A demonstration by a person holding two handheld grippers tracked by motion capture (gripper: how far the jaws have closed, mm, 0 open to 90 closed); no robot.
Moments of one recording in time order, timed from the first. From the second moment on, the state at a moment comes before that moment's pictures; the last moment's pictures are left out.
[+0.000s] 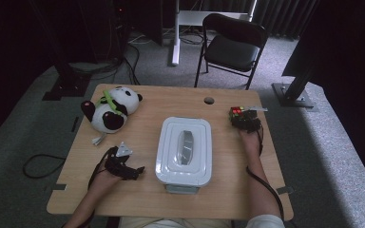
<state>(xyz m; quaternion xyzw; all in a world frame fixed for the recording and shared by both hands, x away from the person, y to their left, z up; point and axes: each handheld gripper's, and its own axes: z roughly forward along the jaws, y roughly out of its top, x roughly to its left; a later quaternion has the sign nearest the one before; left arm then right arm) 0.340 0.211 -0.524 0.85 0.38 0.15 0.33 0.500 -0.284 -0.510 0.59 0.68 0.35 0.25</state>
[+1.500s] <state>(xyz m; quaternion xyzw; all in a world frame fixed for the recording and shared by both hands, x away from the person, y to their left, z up) 0.341 0.211 -0.524 0.85 0.38 0.16 0.33 0.373 -0.303 -0.485 0.52 0.71 0.38 0.28</state>
